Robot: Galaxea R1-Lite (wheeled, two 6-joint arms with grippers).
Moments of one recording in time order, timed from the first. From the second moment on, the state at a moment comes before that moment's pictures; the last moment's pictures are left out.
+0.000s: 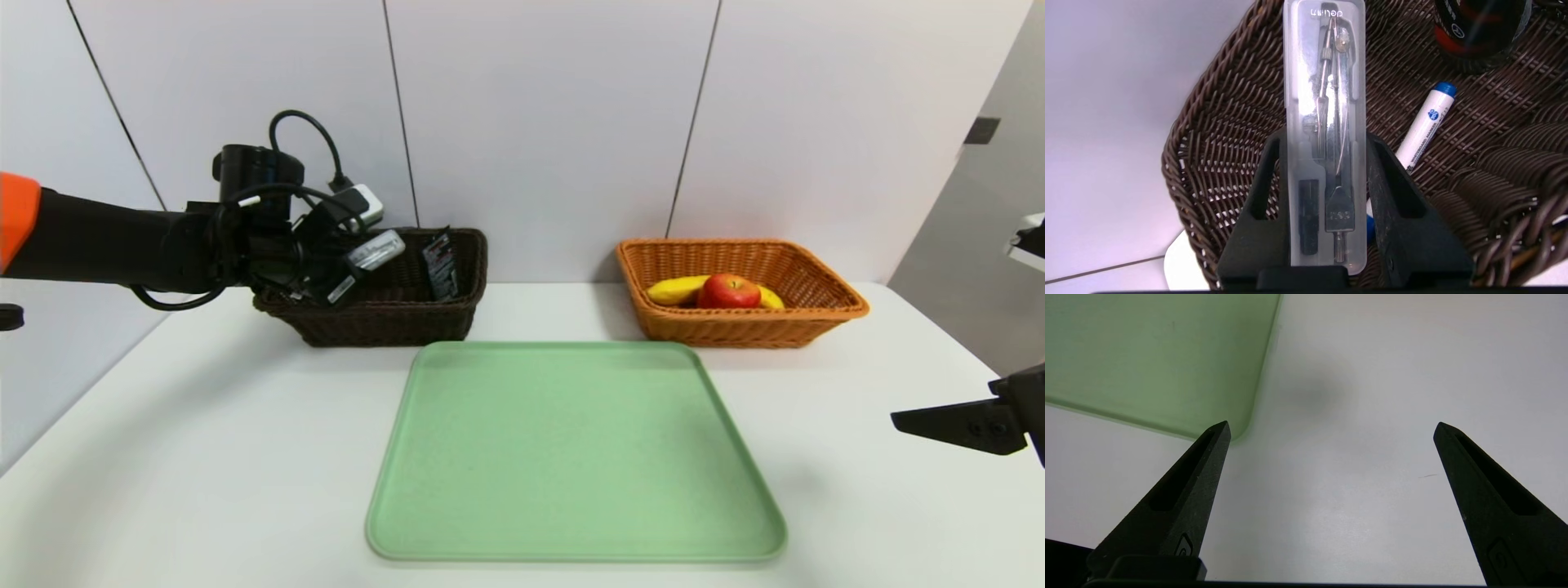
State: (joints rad) left arm -0.14 1.98 -1.43 -0.09 -0.09 0.74; right arm 0.22 1.21 -1.11 0.71 -0.03 -0.05
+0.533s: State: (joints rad) left arm -0.14 1.98 -1.49 -0.09 -0.09 0.62; right arm 0.23 1.21 -1.11 0.71 -0.03 -0.05
